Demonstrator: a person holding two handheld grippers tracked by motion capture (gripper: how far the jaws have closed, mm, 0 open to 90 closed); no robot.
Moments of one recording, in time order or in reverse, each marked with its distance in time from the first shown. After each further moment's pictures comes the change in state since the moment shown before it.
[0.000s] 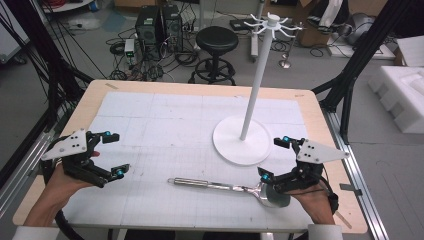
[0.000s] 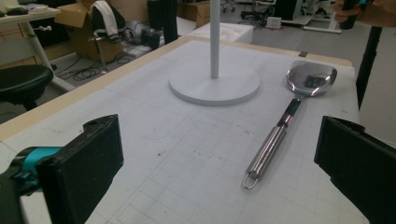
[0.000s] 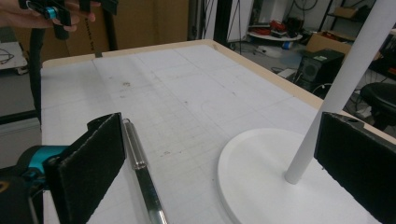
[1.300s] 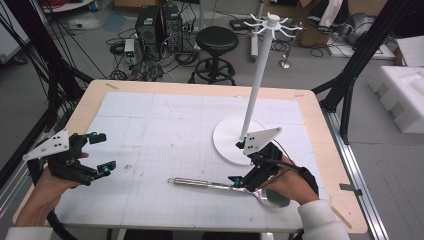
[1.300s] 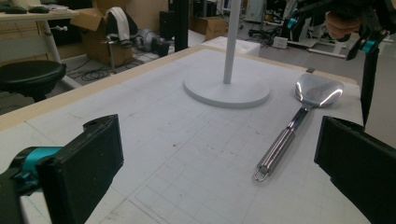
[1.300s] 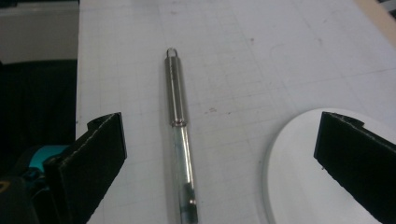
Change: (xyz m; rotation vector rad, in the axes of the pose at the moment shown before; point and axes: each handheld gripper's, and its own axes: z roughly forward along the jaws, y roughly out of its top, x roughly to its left) left arm 0.018 -0.019 -0.023 -0.050 0.032 -0.077; right arm 0.017 0.034 0.085 0.437 0.264 -0.201
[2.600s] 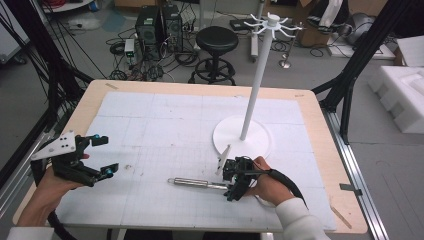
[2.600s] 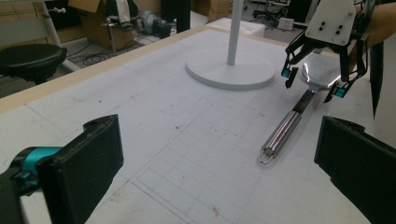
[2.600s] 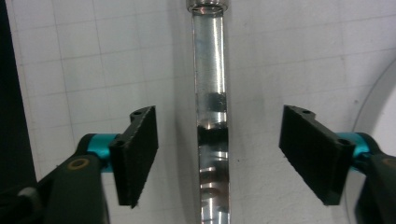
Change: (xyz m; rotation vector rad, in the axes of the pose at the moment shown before) left arm 0.000 -0.005 0.005 0.075 0.010 0.006; right arm 0.007 -0.019 0.089 0.513 0.116 -0.034
